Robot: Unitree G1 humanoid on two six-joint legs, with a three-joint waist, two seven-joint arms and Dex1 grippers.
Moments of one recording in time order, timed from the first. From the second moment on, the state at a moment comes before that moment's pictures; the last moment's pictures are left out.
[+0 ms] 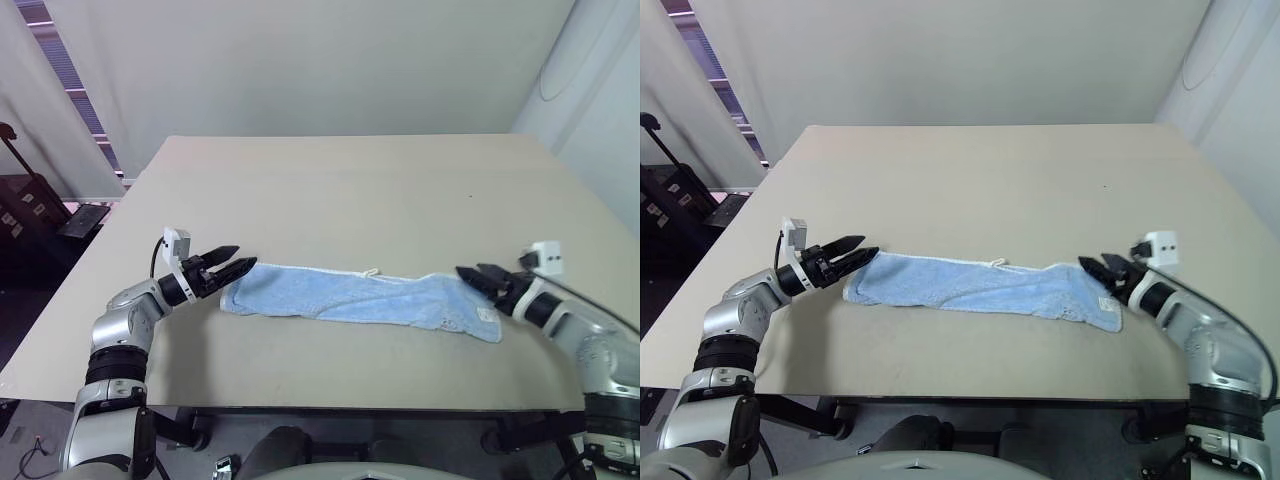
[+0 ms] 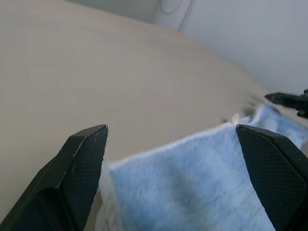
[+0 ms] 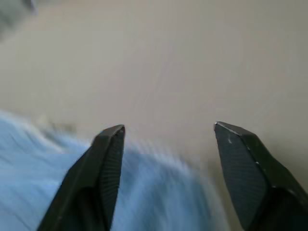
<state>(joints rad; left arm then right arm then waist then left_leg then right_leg) -0.43 0.46 0.23 0.53 -0.48 0.33 -1.16 -0.17 -0.61 -0.46 0.07 0.66 0.80 0.65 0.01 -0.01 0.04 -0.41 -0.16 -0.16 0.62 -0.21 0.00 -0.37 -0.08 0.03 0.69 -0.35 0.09</state>
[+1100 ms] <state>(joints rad) -0.41 0.39 0.09 0.51 -0.42 0.21 -1.22 0.05 -0.51 -0.75 0.22 1.53 1.34 0.09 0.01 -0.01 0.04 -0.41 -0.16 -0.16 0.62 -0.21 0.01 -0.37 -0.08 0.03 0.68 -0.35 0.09</state>
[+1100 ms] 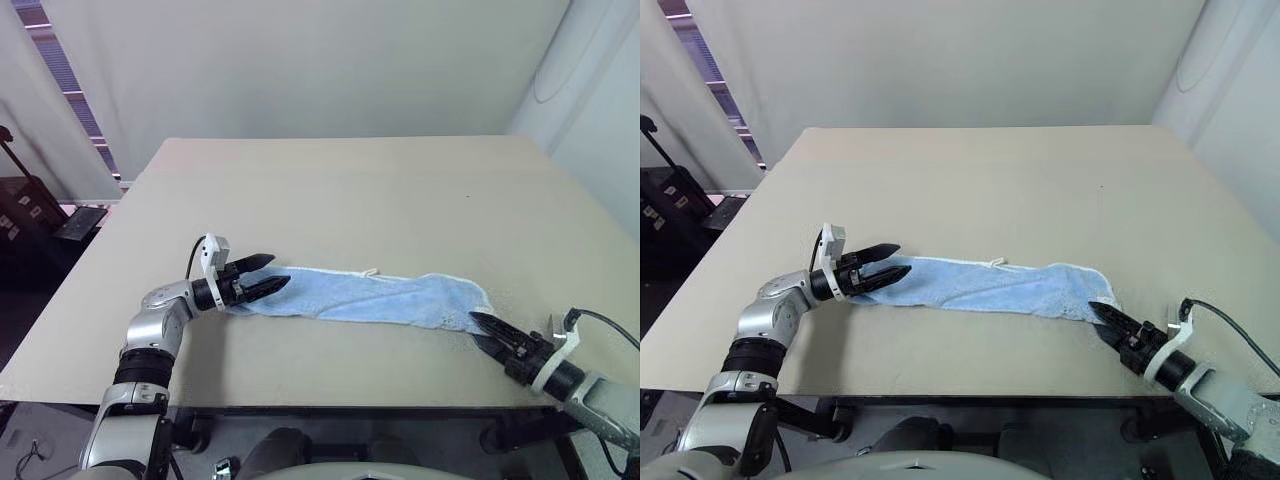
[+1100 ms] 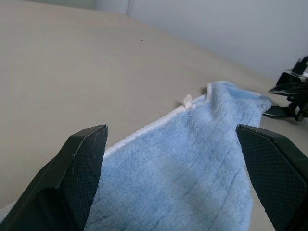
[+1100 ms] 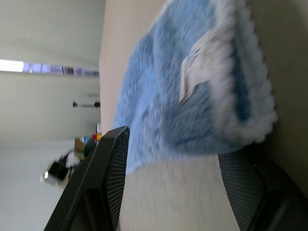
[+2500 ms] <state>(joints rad) -0.41 0.40 0.09 0.53 -0.38 0.14 -1.13 0.14 -0.82 -0.82 0.10 1.36 1.21 0.35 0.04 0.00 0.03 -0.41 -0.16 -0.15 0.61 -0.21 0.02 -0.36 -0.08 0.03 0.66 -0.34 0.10</state>
